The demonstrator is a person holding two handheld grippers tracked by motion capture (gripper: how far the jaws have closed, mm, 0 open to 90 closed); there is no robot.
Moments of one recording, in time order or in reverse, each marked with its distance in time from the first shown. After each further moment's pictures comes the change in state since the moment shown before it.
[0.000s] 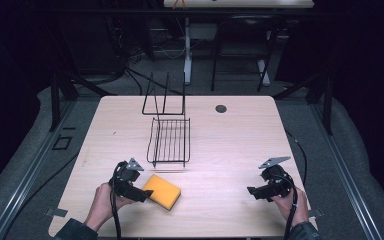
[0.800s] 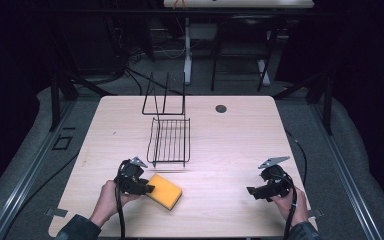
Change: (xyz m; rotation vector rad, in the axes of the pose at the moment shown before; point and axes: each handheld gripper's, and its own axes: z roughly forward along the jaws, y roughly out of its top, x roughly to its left) left arm 0.002 0.005 0.016 0.049 -0.077 -0.053; right arm 0.001 0.000 0.002 0.004 0.002 0.002
